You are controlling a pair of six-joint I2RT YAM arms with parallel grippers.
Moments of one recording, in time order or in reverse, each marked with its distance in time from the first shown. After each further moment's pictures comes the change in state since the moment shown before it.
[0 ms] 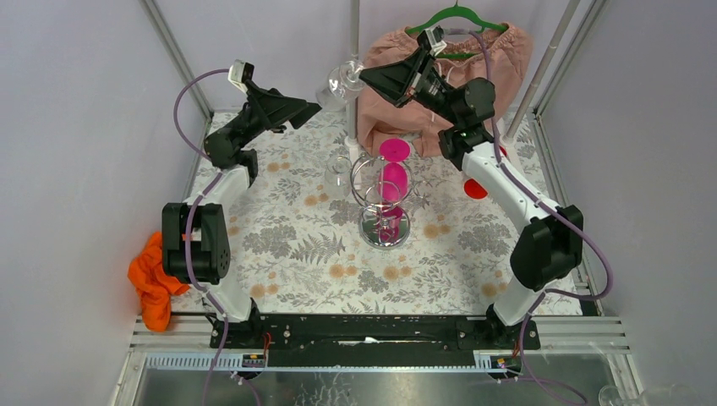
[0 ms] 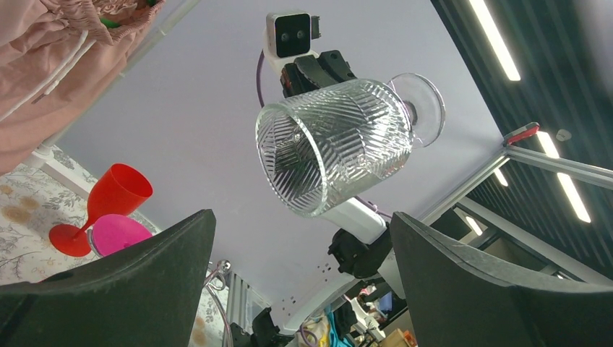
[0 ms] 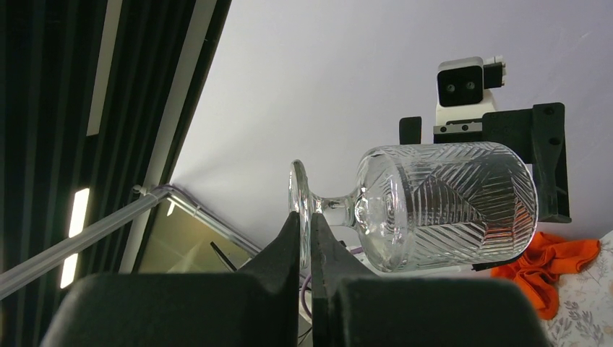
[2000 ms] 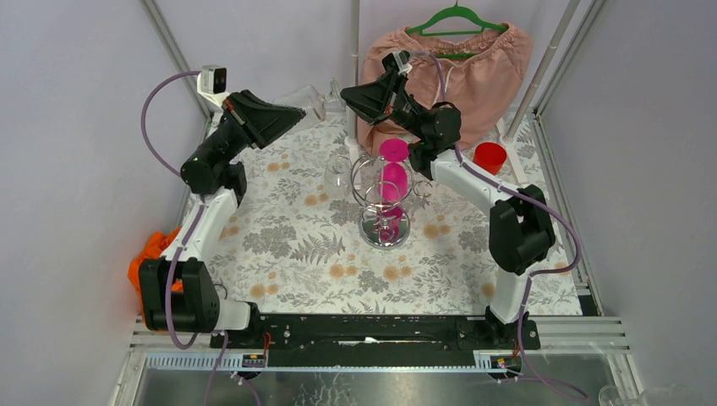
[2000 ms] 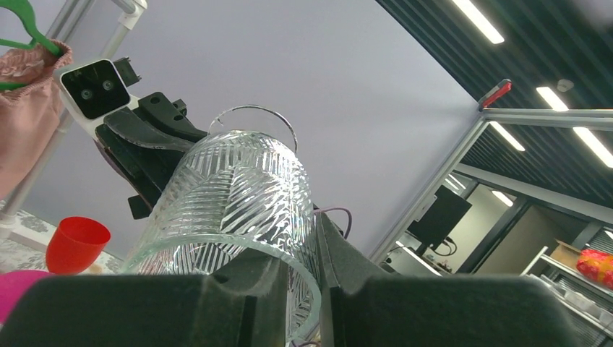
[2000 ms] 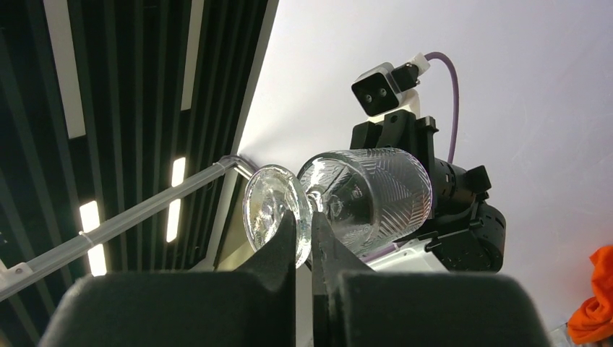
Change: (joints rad) left arm -0.031 -0.325 -0.100 -0.047 -0.079 0.058; right arm 0.121 0.177 -0.048 0.415 0.045 0.243
